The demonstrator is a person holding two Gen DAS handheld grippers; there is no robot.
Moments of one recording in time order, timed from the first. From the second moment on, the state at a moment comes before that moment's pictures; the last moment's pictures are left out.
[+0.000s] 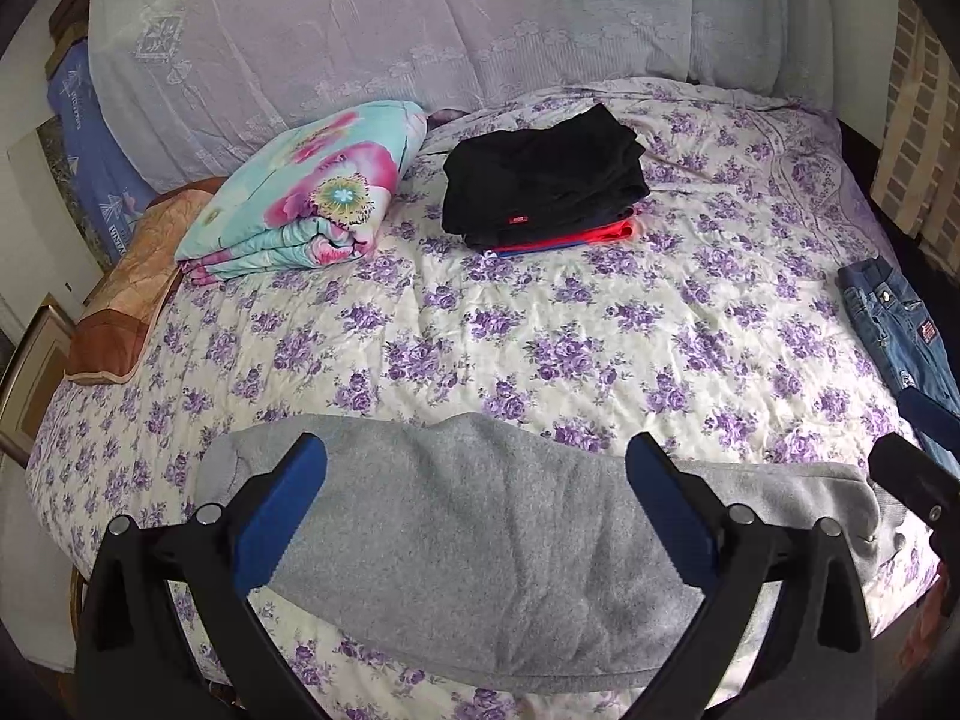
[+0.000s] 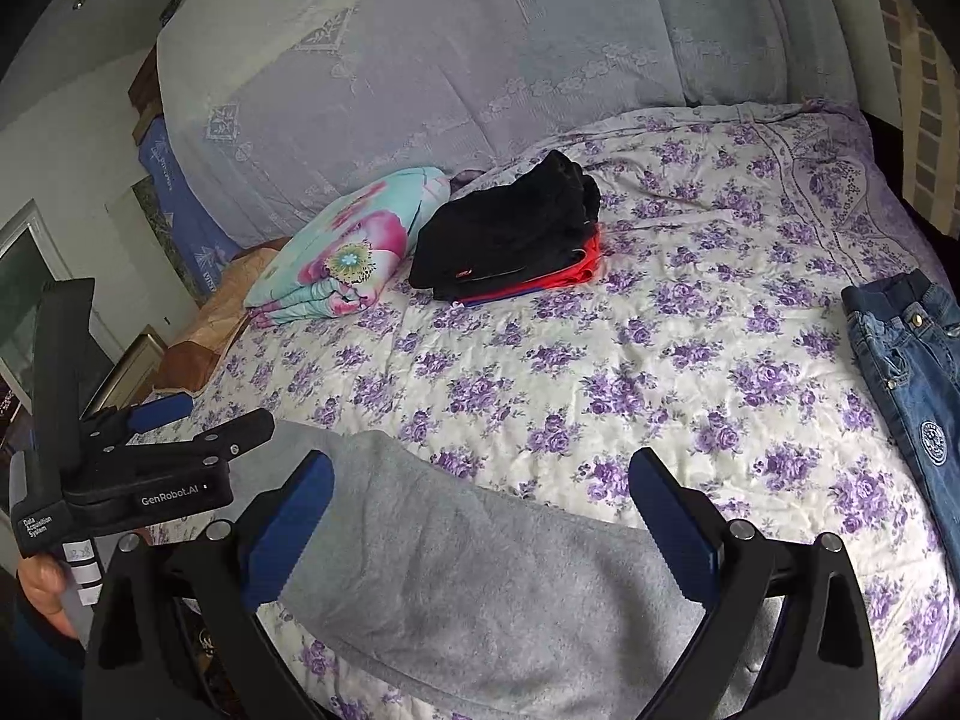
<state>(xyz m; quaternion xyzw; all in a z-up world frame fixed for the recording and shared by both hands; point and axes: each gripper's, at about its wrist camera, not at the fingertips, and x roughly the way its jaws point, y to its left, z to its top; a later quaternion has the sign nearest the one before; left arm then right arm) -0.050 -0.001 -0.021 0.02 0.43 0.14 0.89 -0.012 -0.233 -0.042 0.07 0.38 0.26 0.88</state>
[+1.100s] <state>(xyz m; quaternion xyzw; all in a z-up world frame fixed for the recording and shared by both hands) -0.020 0.075 -0.055 0.02 0.44 0.10 0.89 -0.027 -0.182 -0.049 0.02 0.35 0.15 0.92</state>
